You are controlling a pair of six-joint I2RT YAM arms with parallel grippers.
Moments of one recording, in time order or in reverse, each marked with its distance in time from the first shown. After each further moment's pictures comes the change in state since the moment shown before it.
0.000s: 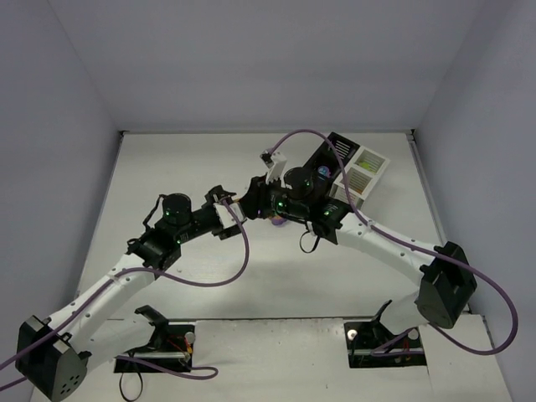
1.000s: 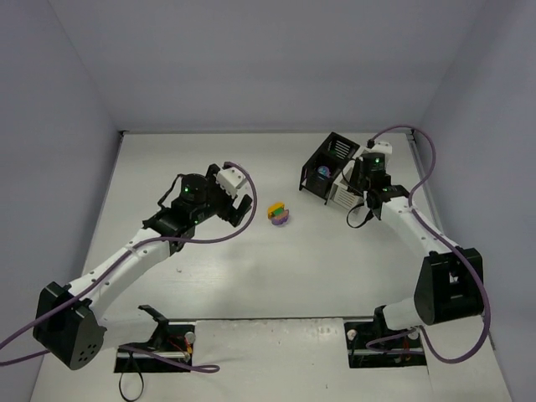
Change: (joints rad) left arm -0.004 0.220 0.182 -0.096 -0.252 -0.399; right arm -0.637 -0.058 -0.124 -0.280 0.549 -0.227
